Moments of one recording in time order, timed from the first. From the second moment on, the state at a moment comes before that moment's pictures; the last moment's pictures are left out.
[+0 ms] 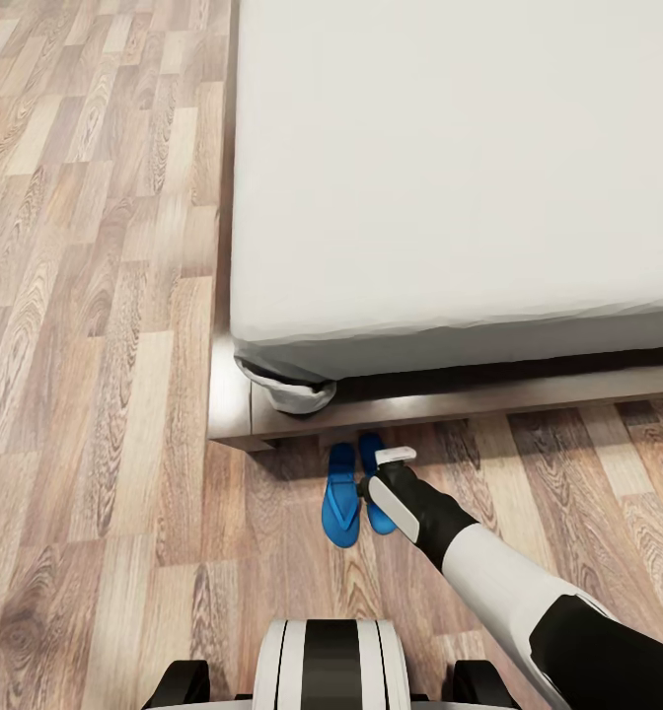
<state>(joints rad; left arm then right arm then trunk) -0.57 0.70 -0.08 -0.38 0.11 0.12 0.60 -0.93 0.10 0.67 -0.60 -0.69 0.63 -0.54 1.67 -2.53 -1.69</state>
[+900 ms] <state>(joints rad) -0.57 0.70 -0.08 -0.38 0.11 0.12 0.60 -0.93 0.05 0.67 -0.53 -0.69 0.63 -0.54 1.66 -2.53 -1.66</state>
